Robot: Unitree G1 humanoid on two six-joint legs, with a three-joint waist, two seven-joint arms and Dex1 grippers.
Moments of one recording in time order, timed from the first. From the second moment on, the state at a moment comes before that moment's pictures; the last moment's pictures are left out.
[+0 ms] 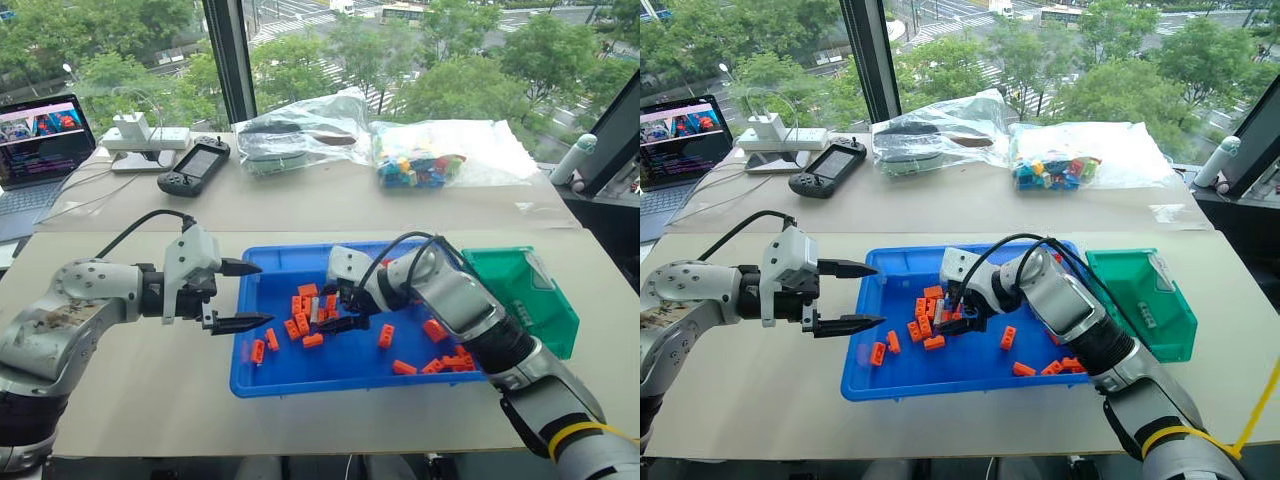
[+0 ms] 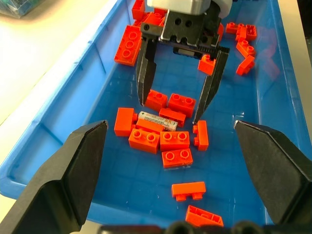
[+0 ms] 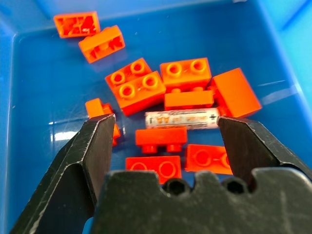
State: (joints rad) left arm -0.33 0.95 0.09 -0.42 -0.59 0.66 -1.08; right arm -0.81 -0.49 0.55 -0.03 0.10 0.72 1.09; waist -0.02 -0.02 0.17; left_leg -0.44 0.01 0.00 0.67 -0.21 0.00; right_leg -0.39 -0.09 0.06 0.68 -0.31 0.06
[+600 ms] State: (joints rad) left arm -0.33 0.95 0.09 -0.42 -0.59 0.66 -1.07; right arm -0.80 -0.51 0.58 -0.01 0.03 0.69 1.10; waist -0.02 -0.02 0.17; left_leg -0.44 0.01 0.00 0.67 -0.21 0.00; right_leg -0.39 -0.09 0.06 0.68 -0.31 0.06
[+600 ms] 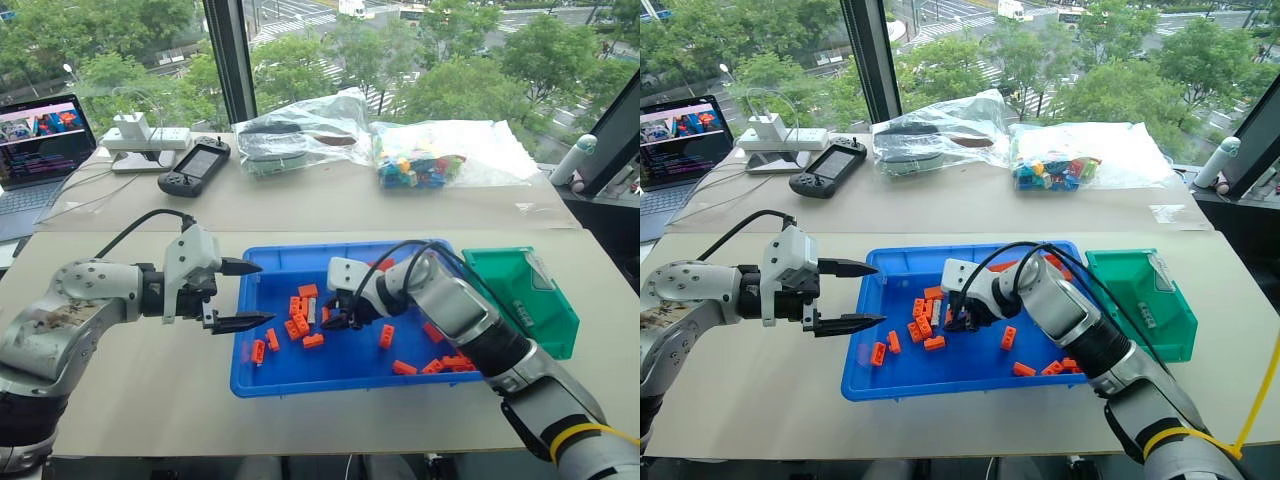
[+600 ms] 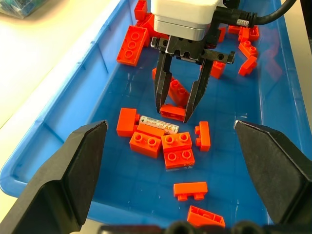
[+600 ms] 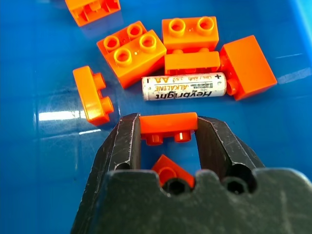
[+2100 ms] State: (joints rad) left arm -0.35 0.94 0.06 -0.41 -0.57 0.65 -1.08; right arm -0.80 -0.46 0.50 -0.04 0.09 0.77 1.06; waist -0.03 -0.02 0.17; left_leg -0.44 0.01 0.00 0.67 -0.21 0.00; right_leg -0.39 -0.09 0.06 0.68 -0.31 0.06
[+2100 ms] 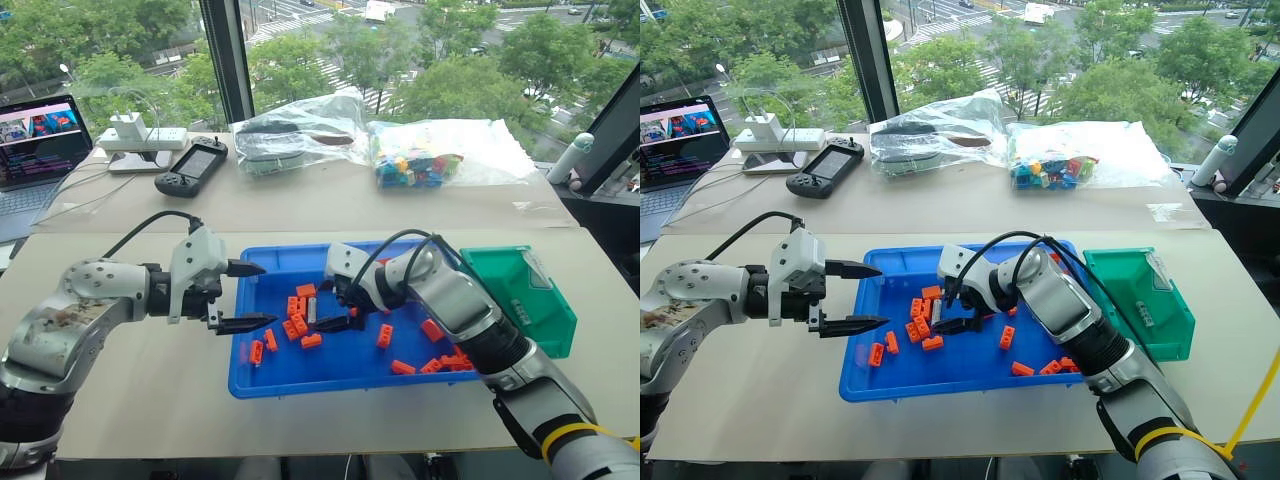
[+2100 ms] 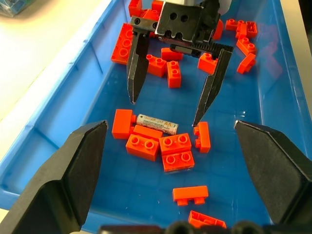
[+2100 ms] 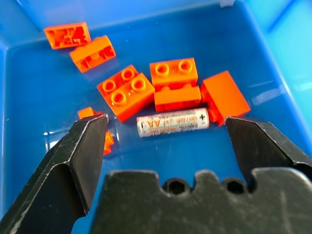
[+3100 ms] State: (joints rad) left arm -0.34 0.94 0.06 -0.42 -0.56 0.65 -1.08; right arm -0.79 -0.41 0.51 0.07 0.06 0.66 1.03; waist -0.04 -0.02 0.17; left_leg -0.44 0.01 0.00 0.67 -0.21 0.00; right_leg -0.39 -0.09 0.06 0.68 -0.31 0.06
